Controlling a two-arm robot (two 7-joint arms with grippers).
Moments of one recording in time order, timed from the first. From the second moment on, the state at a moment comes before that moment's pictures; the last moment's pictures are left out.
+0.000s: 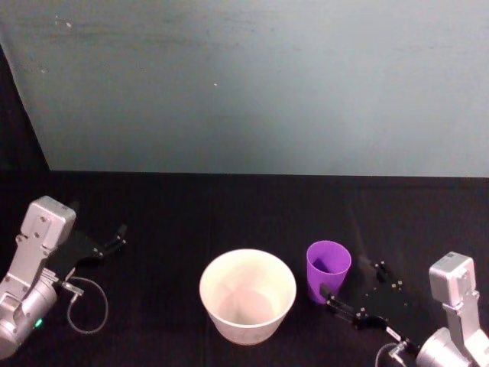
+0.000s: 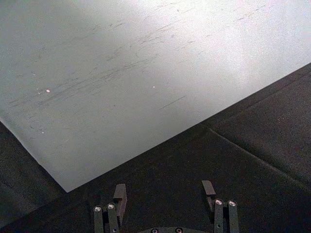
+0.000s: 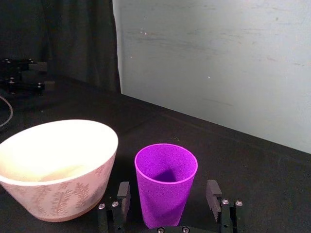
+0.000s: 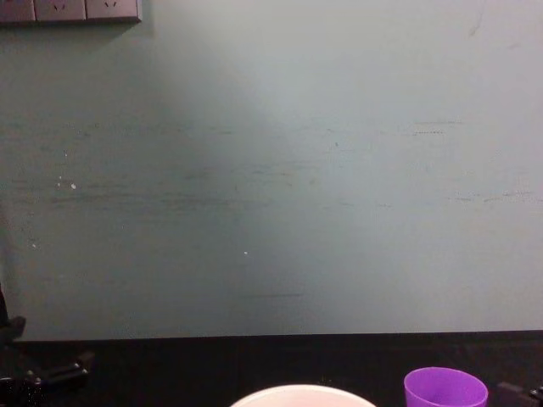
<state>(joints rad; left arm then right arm) -0.20 0.60 0.45 -1.41 -0.25 -0.12 0.03 0.07 0.52 -0.40 -1.43 0.37 -0.23 0.30</state>
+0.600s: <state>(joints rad) -0.20 0.60 0.45 -1.41 -0.25 -0.12 0.03 0.16 0.43 -0.39 -1.30 0.37 -0.24 0.39</state>
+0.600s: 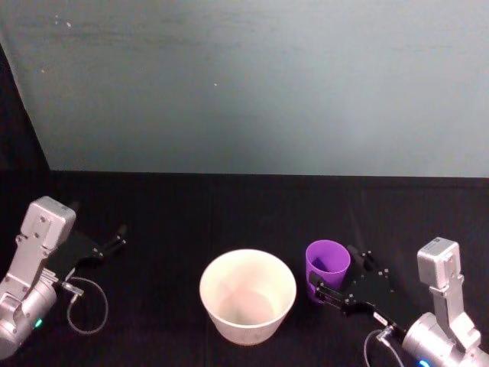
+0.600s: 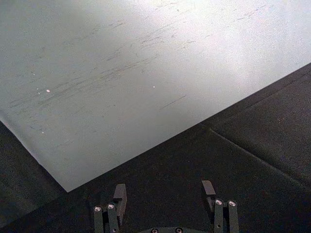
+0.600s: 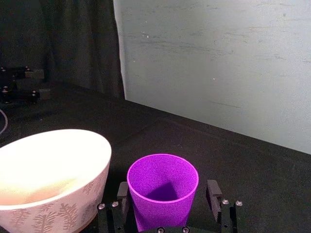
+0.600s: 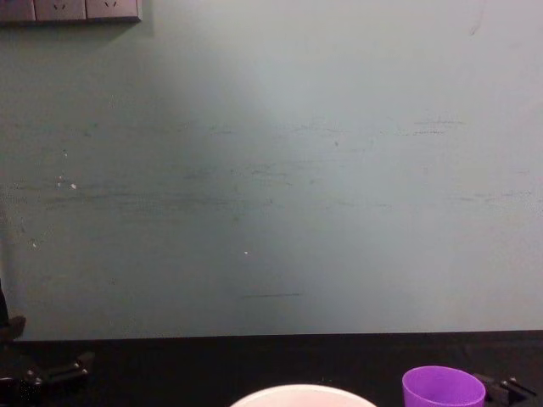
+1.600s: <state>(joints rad) -0.20 0.60 0.45 -1.41 -0.25 -0.12 0.03 0.19 0.38 -0.36 -1.26 0.33 -0.22 0.45</state>
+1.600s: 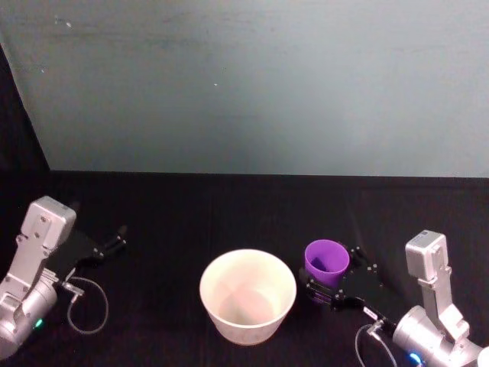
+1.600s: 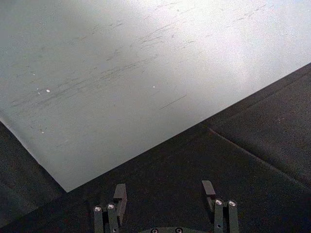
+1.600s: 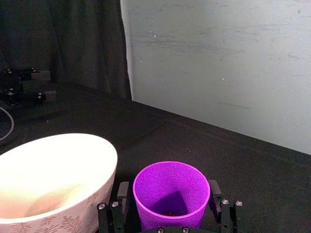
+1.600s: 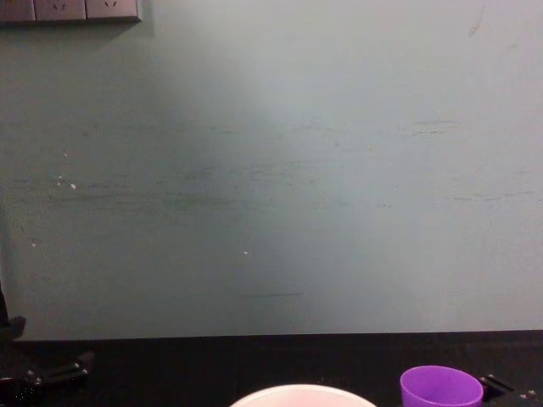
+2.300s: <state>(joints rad) -0.20 0.60 0.45 -1.41 -0.25 -0.12 0.03 0.19 0.38 -0.36 -1.26 0.33 -0.22 0.45</state>
